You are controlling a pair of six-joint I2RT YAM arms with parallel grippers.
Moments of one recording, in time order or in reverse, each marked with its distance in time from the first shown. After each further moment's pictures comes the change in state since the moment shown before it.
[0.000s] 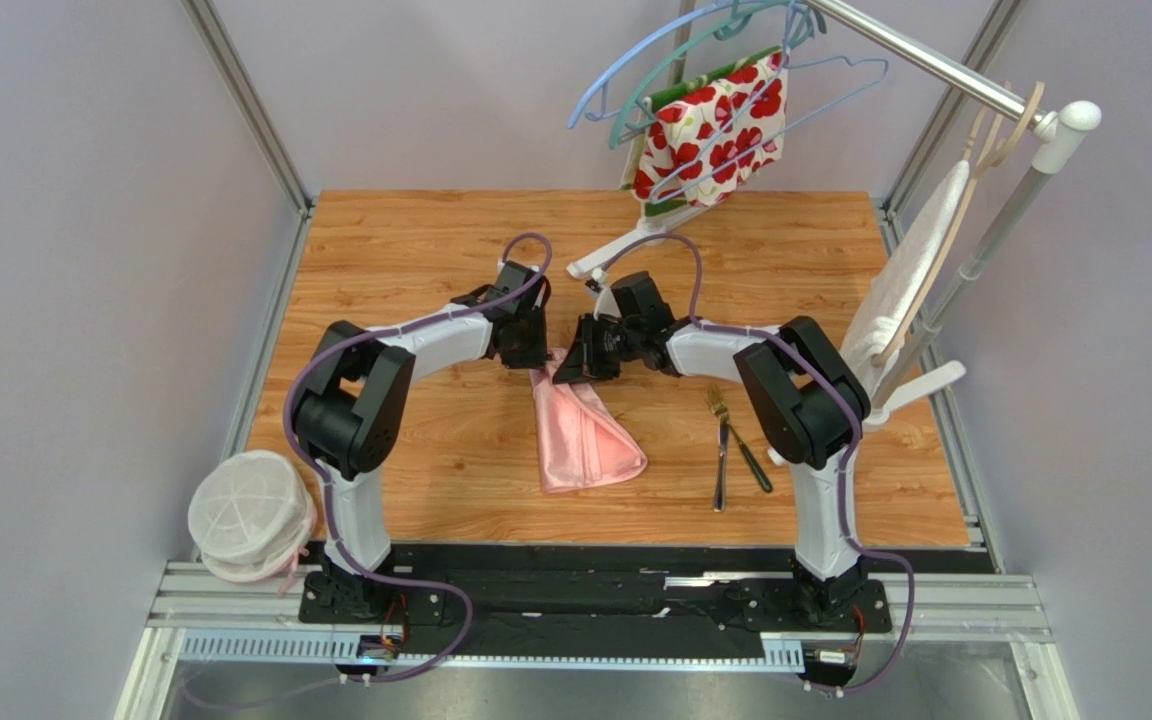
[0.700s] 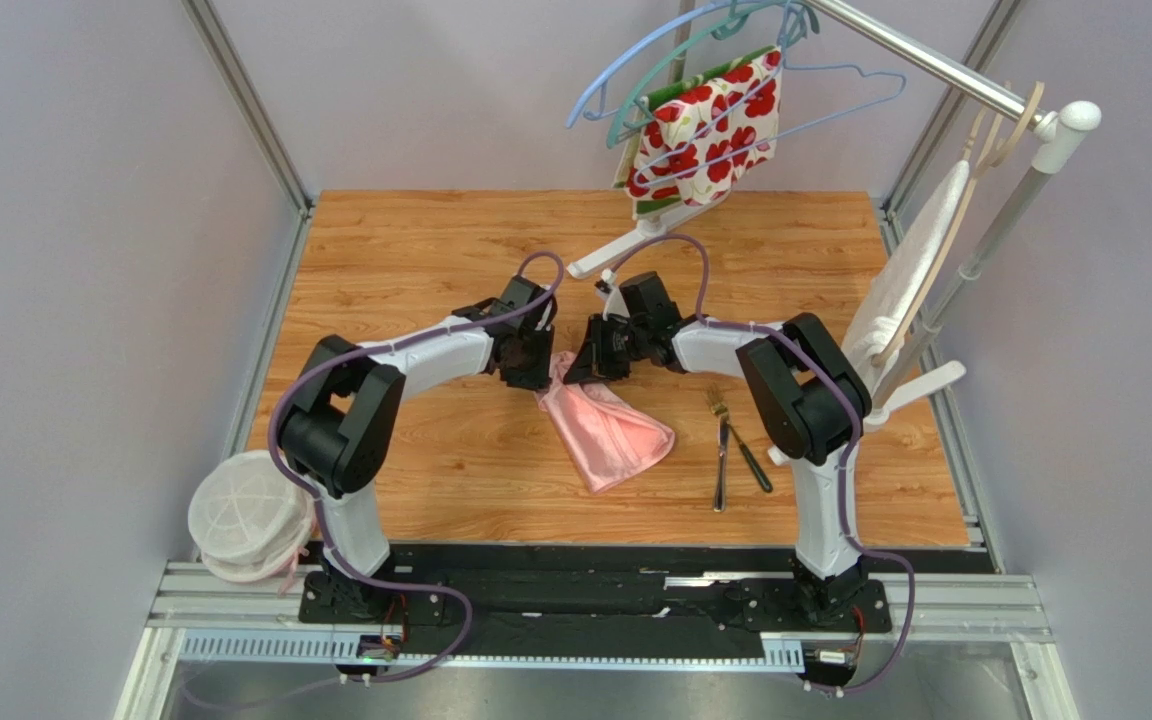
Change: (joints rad) left arm -0.047 -0.090 -0.076 -0.067 0.033 0.083; right arm -0.034 0.019 0.001 -0.040 0.023 -0.042
